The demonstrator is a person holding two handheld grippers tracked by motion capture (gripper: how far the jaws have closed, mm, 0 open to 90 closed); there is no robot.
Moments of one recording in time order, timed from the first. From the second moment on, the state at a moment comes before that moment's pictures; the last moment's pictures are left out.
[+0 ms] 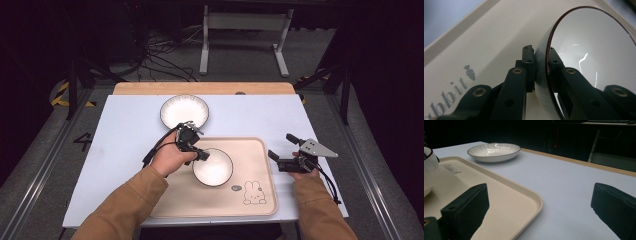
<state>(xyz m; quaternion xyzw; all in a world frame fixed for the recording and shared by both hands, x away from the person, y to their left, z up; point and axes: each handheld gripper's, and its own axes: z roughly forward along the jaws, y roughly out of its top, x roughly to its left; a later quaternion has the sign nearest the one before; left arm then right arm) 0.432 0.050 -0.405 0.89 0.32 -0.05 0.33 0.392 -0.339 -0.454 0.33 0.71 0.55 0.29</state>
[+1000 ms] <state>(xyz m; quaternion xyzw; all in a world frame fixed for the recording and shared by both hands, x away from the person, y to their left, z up) 0.435 0.048 -0.416 0.89 0.32 -0.07 0.32 0.392 -0.338 -0.455 0.33 0.71 0.55 0.29</state>
